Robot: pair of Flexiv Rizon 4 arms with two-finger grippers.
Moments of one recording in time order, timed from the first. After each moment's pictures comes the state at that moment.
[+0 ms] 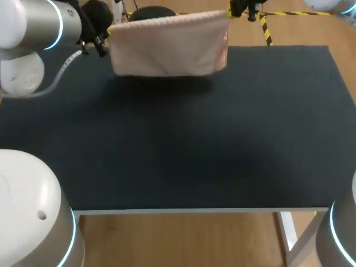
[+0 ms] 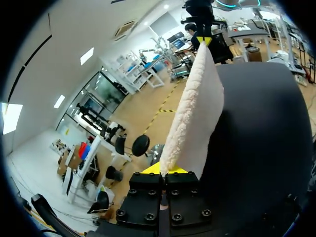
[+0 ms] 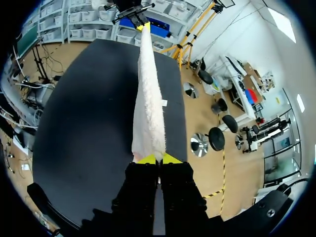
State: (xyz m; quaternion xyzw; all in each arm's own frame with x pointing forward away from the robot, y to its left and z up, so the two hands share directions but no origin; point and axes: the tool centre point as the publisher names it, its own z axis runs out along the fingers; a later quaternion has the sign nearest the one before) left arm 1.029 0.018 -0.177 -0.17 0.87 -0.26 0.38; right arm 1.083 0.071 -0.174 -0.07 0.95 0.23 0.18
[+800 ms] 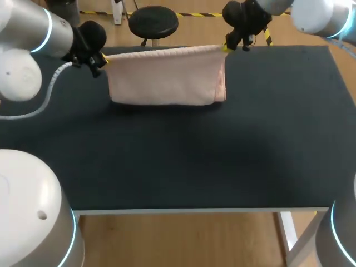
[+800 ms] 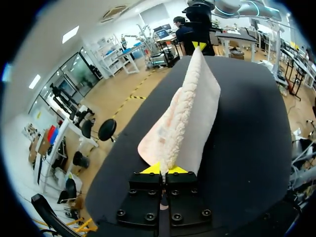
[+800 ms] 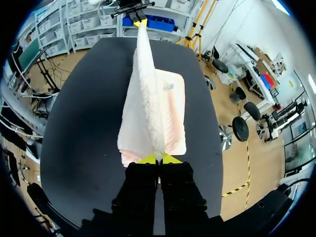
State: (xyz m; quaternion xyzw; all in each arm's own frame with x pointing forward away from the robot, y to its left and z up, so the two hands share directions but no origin) left arm 1.004 0.029 -0.259 -0.19 0.92 -0.26 0.22; right arm 1.064 0.073 -0.270 -0.02 0.97 0.23 0.09
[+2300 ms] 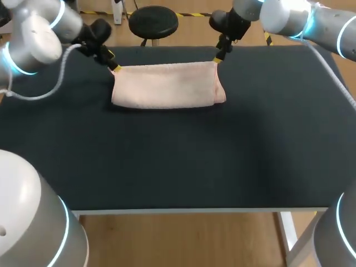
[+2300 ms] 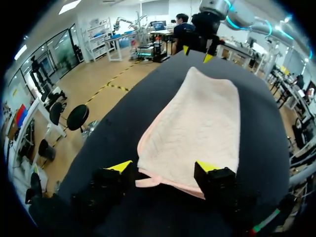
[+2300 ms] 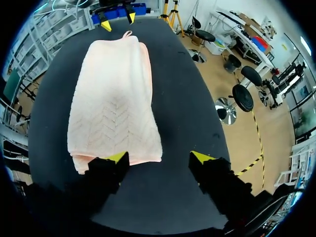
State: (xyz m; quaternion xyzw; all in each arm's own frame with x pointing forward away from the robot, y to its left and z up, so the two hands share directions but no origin) left arm 1.109 0.032 -0.345 -0.20 0.93 -0.31 0.06; right arm 1.165 0.071 -0.358 0.09 0.98 0.18 0.06
